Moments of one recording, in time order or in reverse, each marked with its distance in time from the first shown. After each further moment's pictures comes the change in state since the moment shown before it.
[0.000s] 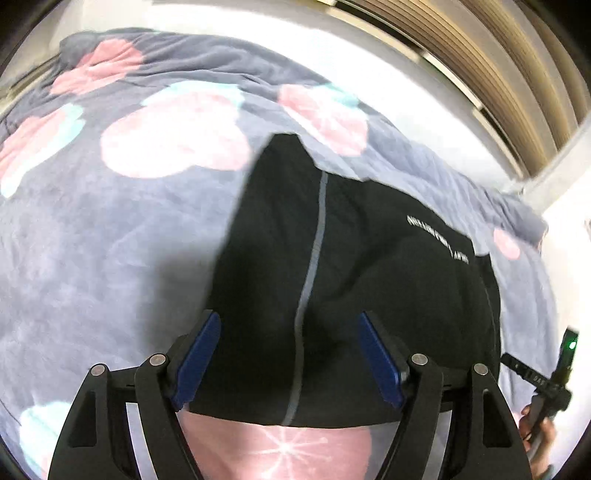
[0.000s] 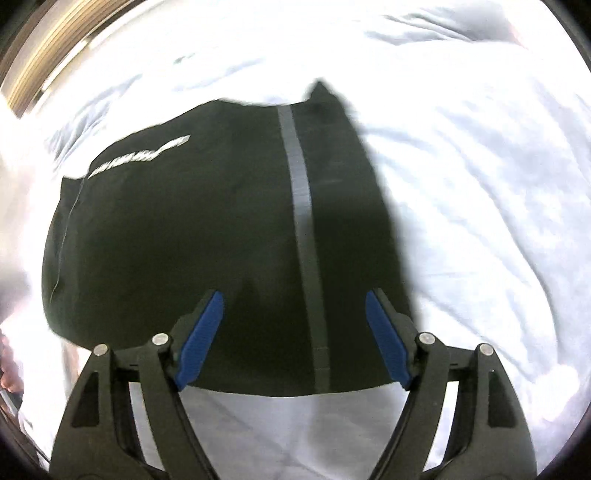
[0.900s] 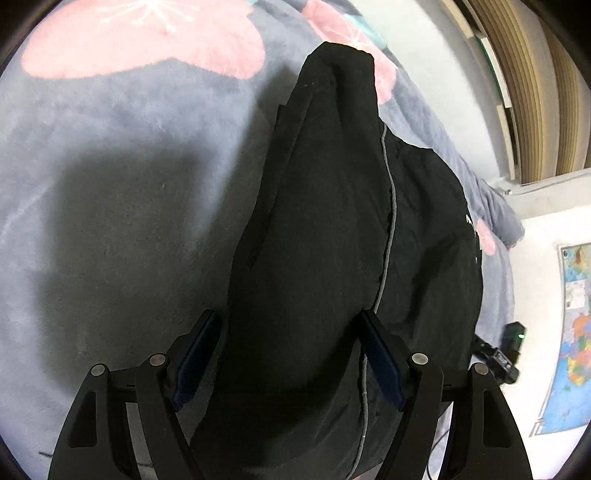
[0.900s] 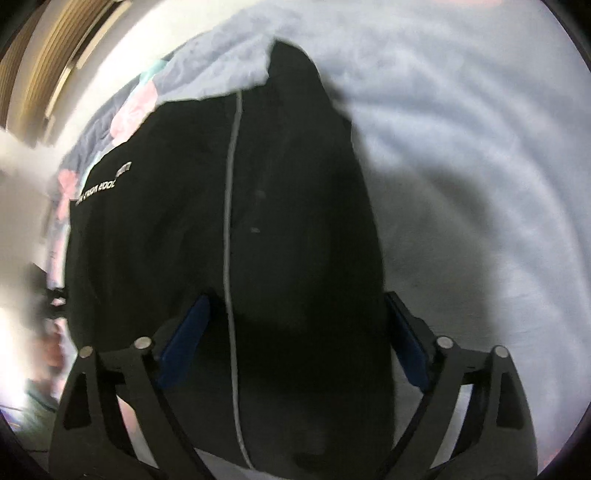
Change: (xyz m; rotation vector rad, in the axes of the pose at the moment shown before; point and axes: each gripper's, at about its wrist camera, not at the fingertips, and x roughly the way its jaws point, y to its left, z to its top) left arm 0.123 0.049 0.015 -0.125 0.304 -0.252; right arm 0.082 -0.057 0.032 0.071 0.145 0.301
